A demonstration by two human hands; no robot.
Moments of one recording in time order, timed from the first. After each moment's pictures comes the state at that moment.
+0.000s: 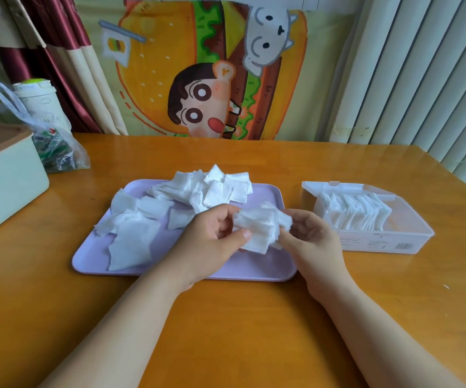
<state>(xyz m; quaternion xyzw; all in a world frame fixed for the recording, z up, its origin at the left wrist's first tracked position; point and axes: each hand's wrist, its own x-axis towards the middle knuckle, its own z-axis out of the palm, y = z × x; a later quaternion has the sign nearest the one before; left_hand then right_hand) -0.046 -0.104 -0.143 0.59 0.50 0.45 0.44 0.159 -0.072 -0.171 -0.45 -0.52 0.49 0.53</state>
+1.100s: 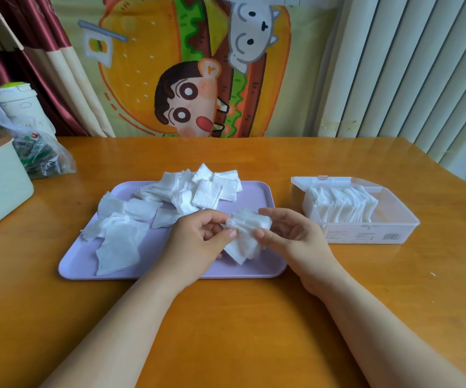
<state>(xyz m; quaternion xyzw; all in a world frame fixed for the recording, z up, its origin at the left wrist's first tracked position) -0.043 -0.098 -0.158 0.56 0.55 0.48 0.39 0.166 -0.069 -0.171 -0.39 -0.54 0.56 0.49</state>
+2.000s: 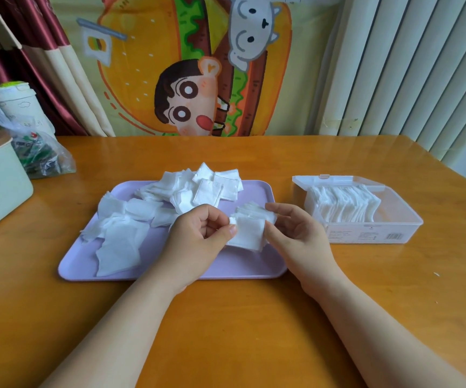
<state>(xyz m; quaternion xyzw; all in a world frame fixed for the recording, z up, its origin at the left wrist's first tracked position) -0.044 -0.094 -0.161 0.55 0.54 0.51 0.38 0.159 -0.070 -0.177 -0.44 -0.57 0.45 0.53</state>
